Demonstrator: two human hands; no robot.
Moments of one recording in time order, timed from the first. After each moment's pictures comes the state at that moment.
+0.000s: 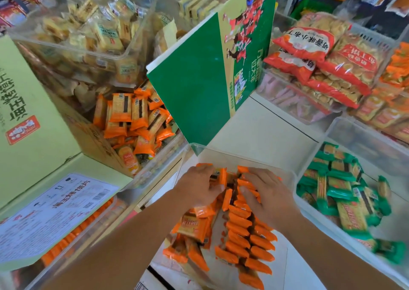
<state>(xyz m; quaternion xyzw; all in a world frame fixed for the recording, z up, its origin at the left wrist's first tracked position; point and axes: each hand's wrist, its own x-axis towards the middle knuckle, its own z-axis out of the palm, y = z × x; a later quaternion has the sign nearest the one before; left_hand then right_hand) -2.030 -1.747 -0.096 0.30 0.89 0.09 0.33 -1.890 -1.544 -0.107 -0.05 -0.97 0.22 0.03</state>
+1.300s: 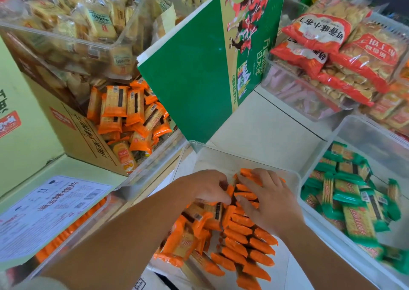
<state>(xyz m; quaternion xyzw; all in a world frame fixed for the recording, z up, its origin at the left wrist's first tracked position) -2.044 -1.709 -0.101 0.24 0.81 0.10 0.53 -1.895 -1.547 -0.096 -0.09 -0.98 0.14 -0.10</state>
